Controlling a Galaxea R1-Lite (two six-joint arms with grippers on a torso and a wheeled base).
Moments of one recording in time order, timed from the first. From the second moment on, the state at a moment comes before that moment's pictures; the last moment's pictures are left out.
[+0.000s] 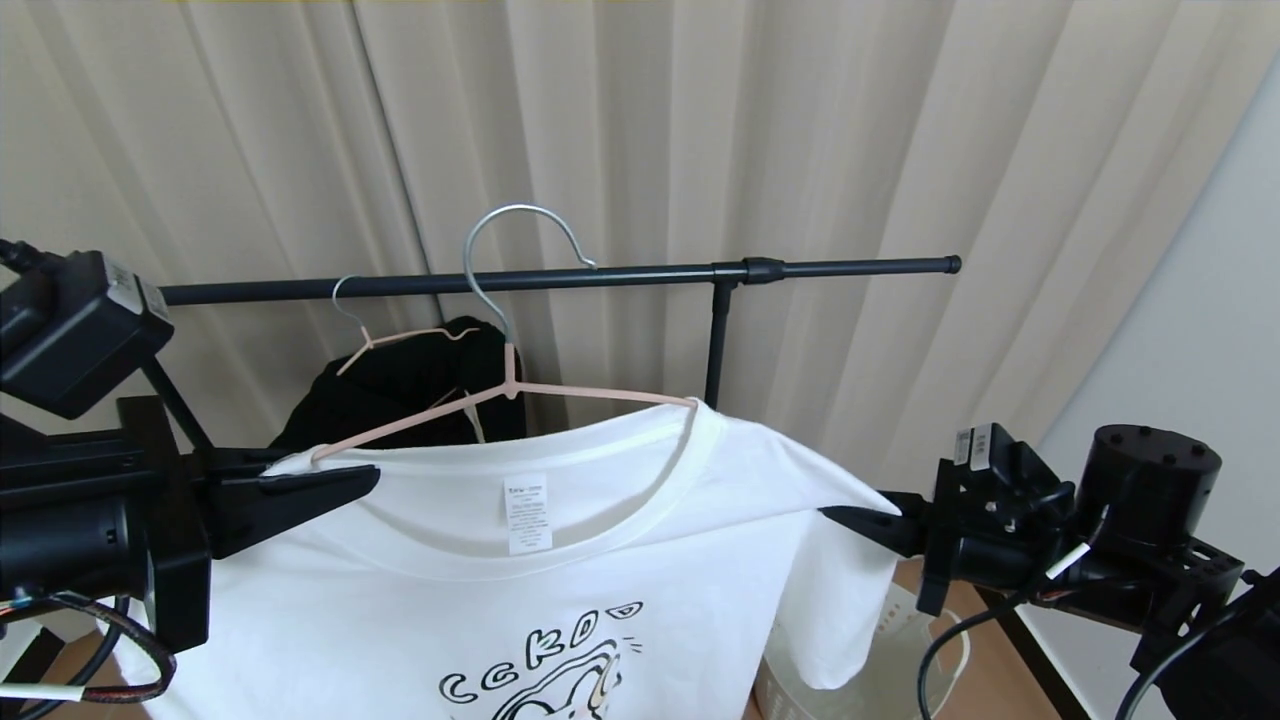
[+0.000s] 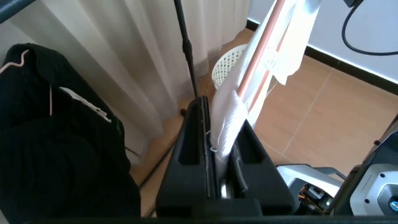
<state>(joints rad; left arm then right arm) -0.33 1.13 -0.79 0.06 -0.37 0.34 0.25 1.88 -0.35 -1.32 0.73 -0.29</state>
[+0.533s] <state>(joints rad) -0.32 1.17 -0.78 0.03 -0.24 0.23 0.26 1.85 -0.34 -1.33 0.73 -0.28</state>
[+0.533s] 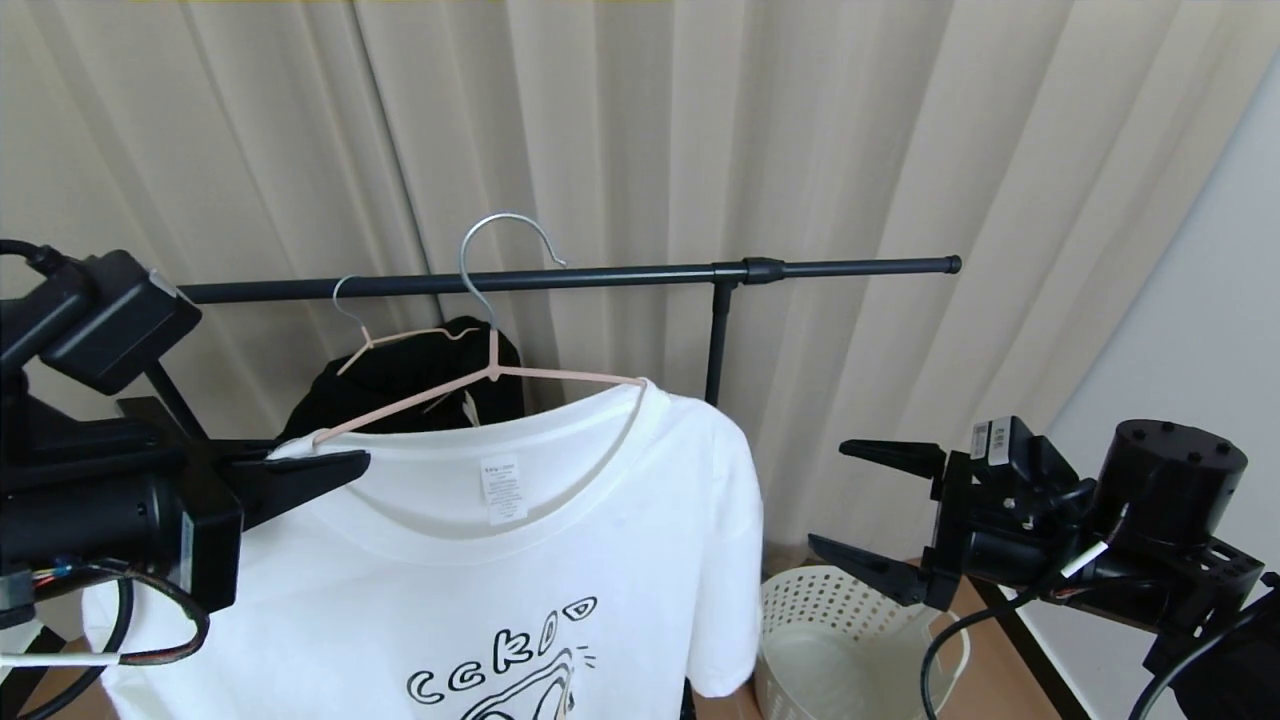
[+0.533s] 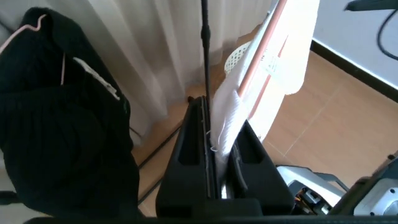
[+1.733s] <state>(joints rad) -0.25 1.48 -0.78 -0.25 0.01 0.06 0.26 1.85 -0.34 -1.33 0.73 -0.29</state>
